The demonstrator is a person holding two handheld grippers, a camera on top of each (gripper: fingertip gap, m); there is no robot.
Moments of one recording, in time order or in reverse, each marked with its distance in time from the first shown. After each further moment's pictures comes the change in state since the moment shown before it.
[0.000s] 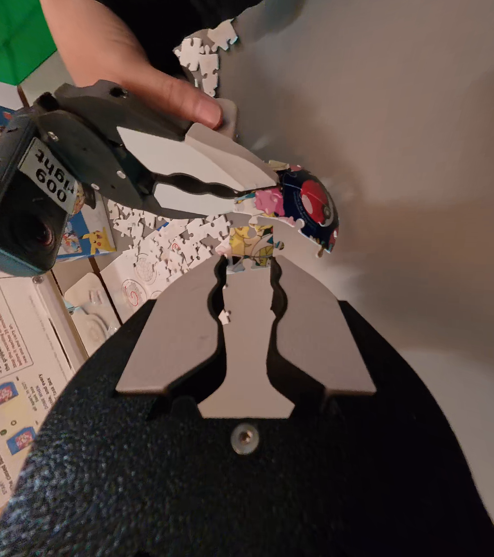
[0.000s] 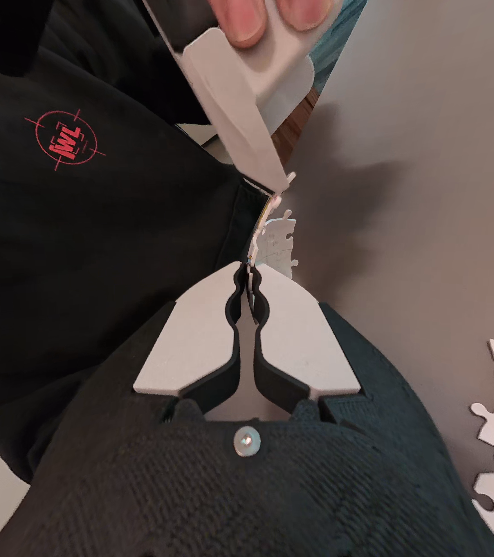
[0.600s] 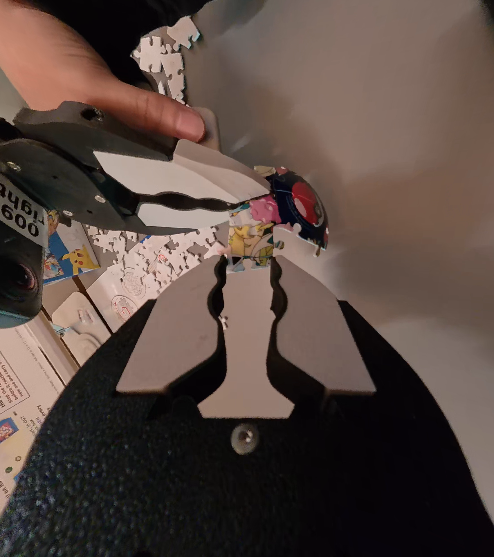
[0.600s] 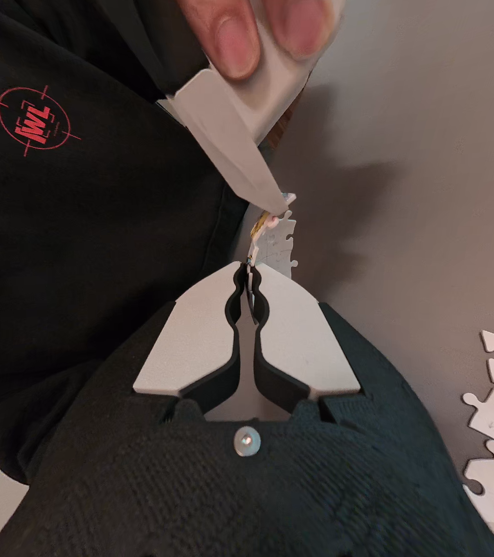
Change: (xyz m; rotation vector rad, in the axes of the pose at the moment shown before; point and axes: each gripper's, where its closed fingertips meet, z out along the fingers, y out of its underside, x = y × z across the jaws) left arm 0.005 -0.004 0.010 -0.042 0.101 0.073; right arm 0.004 0.006 0.003 -0.058 0.049 -0.008
